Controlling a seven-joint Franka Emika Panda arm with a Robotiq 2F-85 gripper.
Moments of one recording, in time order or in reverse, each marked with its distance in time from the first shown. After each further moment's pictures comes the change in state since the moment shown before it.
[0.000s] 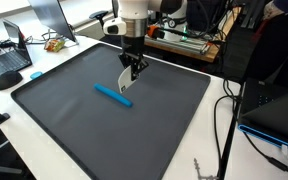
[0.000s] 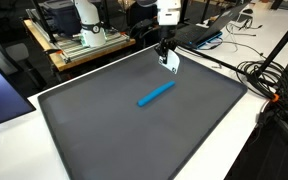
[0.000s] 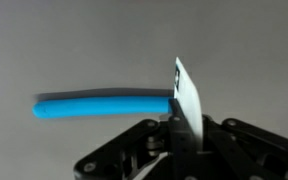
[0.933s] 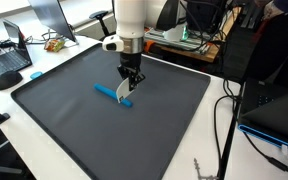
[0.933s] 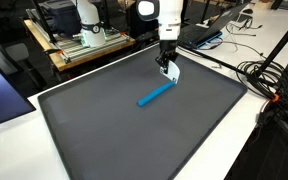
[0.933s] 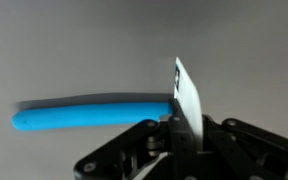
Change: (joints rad) arm 0.021 0.136 -0.037 0.062 0.006 0.083 0.009
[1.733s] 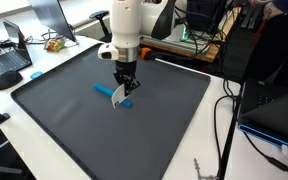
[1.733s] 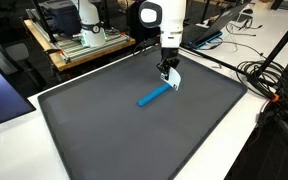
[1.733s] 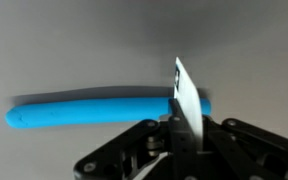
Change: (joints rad) arm 0.025 0.087 -0.044 0.082 0.002 0.000 0.001
